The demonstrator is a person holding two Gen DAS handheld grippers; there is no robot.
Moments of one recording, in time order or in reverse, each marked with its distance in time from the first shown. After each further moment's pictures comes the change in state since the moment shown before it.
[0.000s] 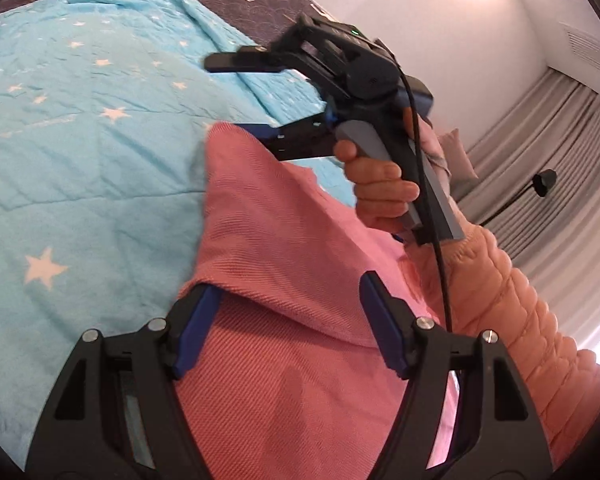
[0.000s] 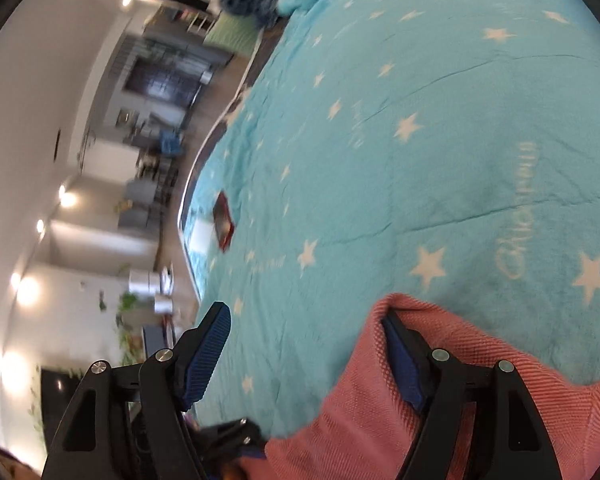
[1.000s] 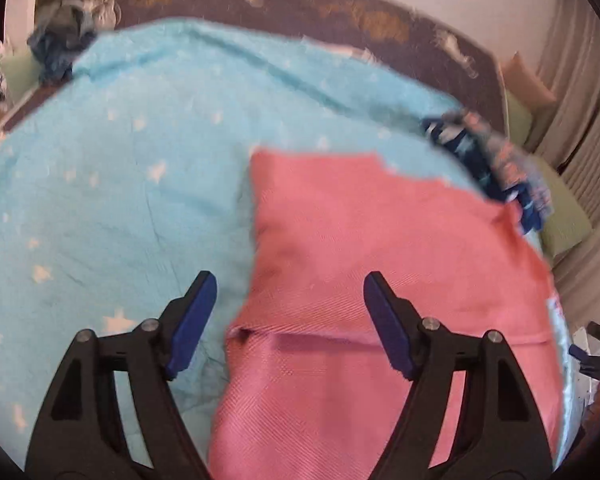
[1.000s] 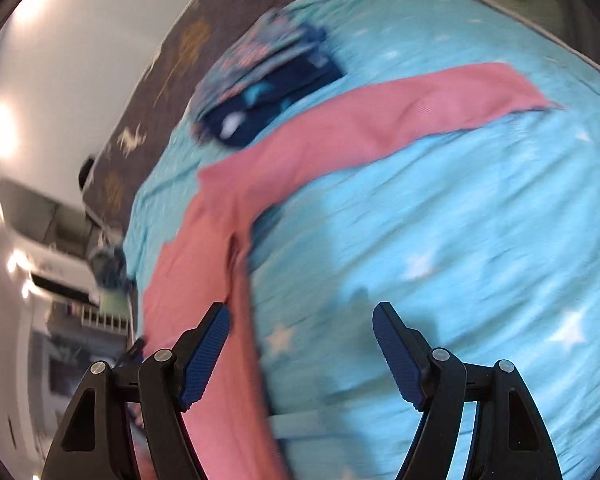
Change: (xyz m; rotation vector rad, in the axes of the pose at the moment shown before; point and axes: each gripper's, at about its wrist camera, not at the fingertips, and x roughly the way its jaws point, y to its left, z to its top) left arm 0.010 -0.056 0.025 0.281 0.023 0.400; right arm -0.269 -0.096 -0.547 0.707 -0.933 -0.325
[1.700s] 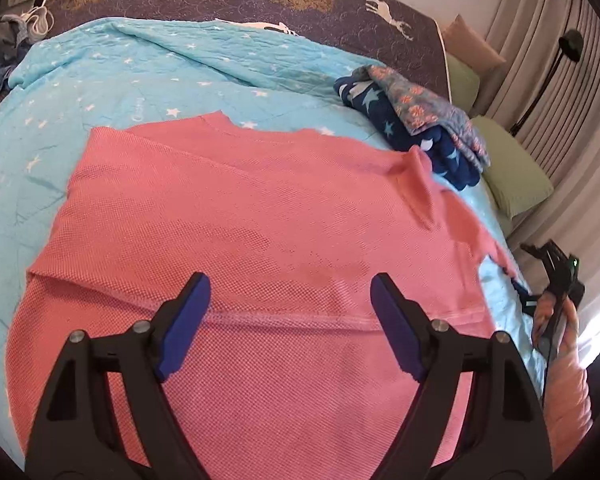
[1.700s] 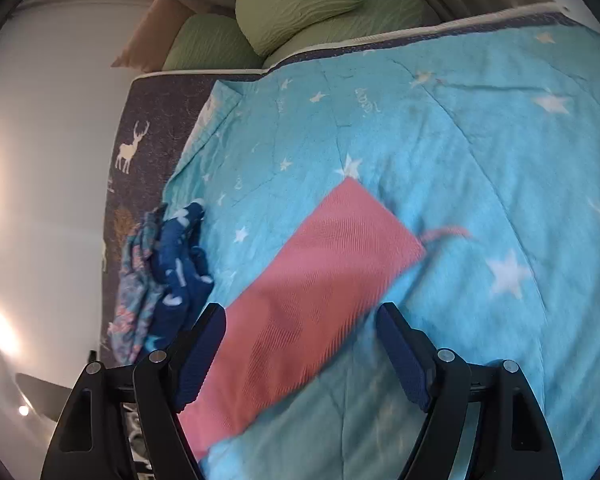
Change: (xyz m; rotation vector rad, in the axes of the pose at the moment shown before) left arm 0.031 -0.118 -0.034 0.086 0.110 -0.129; right arm 0.011 -0.148 0.102 0.459 -0.367 0.010
